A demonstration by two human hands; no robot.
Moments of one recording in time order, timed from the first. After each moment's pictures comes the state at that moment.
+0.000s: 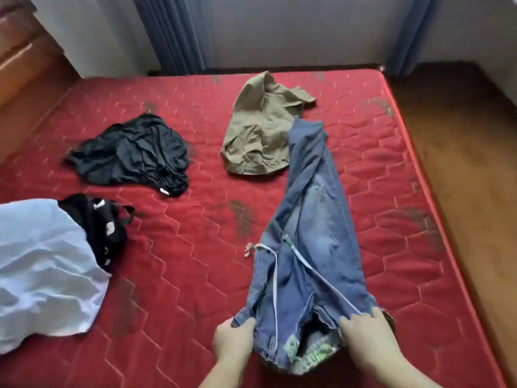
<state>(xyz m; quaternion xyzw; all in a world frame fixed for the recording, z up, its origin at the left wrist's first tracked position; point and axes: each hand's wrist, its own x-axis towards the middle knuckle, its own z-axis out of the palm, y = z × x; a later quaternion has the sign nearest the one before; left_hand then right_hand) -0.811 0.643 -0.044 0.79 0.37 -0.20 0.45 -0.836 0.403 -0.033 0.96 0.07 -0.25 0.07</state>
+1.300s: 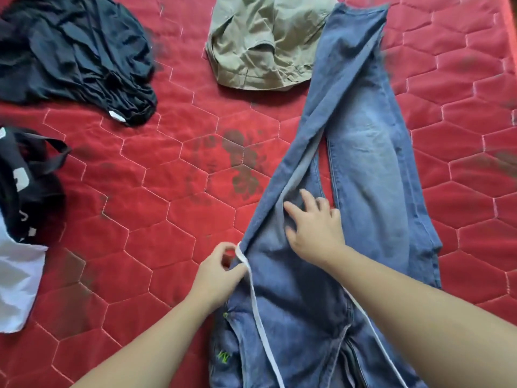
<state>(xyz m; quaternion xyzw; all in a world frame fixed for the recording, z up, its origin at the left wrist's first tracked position) -0.684 0.707 -0.200 0.85 0.14 -0.29 0.41 -0.642 0.494 -0.203 0.98 -0.02 -0.16 -0.09</state>
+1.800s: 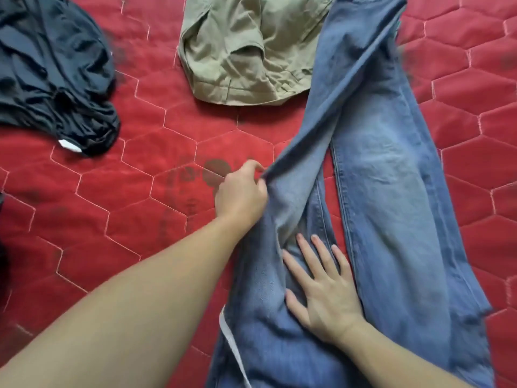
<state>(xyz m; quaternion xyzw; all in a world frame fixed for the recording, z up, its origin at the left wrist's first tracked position) -0.463 0.609 -0.233 0.96 0.01 -0.14 0.26 -0.653 0.471 -0.268 0.98 0.08 -0.09 -0.13</state>
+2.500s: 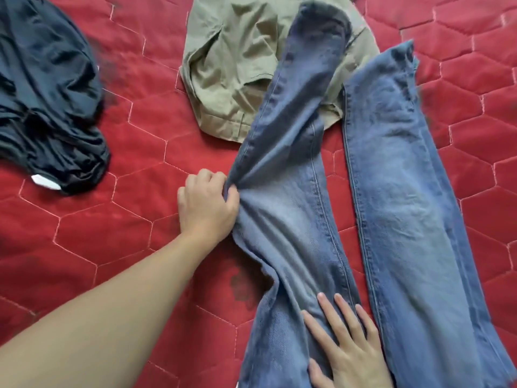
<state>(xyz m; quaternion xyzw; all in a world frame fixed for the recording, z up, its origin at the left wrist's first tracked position) -0.382 0.673 -0.255 0.97 -0.03 -0.03 0.23 -0.643 0.477 -0.262 0.99 0.06 -0.02 -0.10</state>
